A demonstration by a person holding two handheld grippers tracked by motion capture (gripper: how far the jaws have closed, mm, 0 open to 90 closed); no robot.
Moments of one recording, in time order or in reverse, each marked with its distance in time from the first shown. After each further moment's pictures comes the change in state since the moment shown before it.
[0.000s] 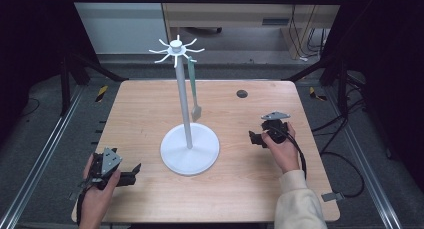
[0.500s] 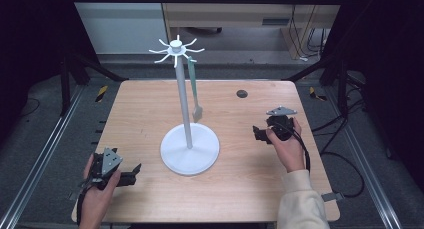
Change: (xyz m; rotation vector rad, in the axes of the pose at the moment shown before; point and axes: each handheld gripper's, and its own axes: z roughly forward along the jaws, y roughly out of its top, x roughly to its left) left arm 0.000 0.000 0.000 -0.001 -0.001 0.002; right arm -0.007 0.015 -0.026 -0.039 -0.031 0.004
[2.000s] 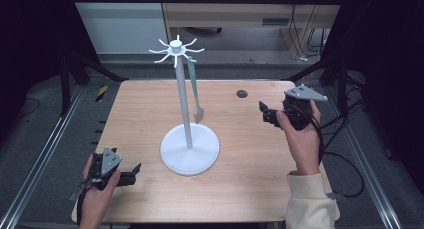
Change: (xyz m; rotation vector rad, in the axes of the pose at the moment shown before) left arm 0.000 0.000 -0.001 -0.002 0.002 -0.001; right arm 0.001 0.066 -0.098 -0.279 0.001 0.057
